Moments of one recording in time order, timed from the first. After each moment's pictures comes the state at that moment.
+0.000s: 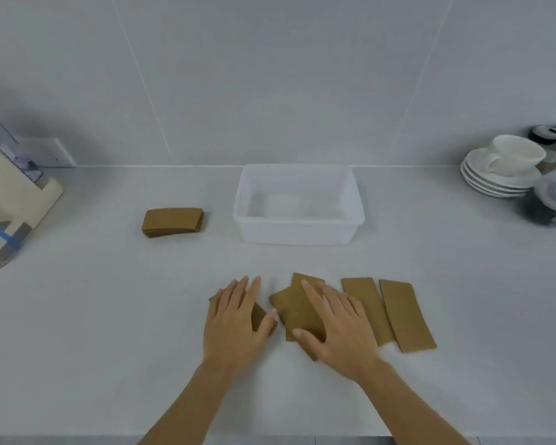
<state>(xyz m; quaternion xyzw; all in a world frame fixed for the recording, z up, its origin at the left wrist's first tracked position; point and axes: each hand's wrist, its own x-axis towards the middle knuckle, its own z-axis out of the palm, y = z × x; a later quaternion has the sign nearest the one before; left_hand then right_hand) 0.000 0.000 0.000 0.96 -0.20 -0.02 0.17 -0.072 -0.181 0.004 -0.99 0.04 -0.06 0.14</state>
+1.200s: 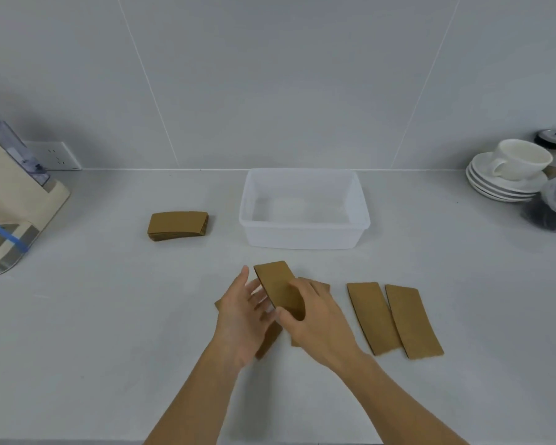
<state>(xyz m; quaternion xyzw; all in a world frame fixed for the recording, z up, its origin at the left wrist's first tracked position) 0.011 -0.017 0.052 0.46 0.18 -0.32 0.81 -0.046 -0.137 0.067 -0.93 0.10 -0.01 0.37</state>
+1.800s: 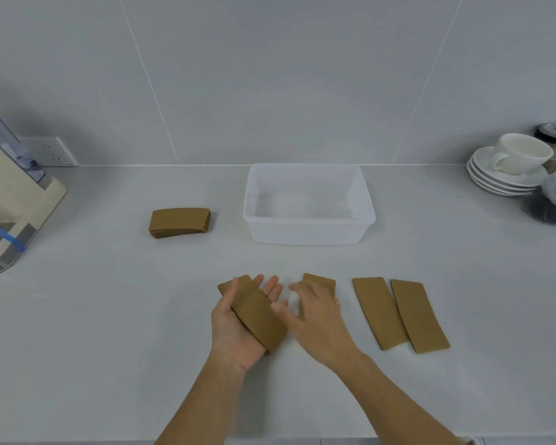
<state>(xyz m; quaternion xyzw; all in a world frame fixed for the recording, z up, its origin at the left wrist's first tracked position) 0.008 -0.001 0.035 0.26 0.22 -0.32 0.88 -0.042 -0.125 0.053 -0.93 0.12 0.02 0.36</state>
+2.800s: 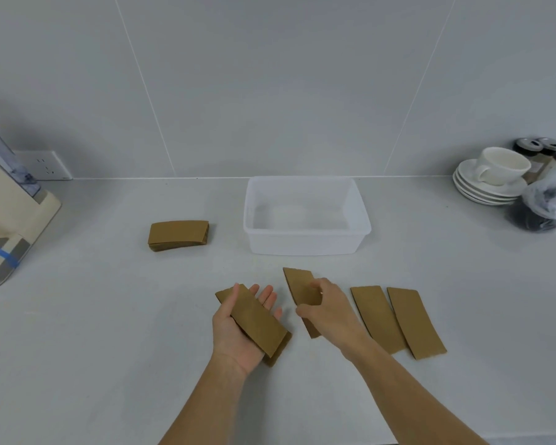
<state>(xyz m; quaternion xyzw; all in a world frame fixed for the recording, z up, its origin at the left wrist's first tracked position) 0.018 0.001 0.039 0.29 0.25 -0.31 0.87 -0.024 -0.140 0.069 -0.84 0.27 0.08 0.46</state>
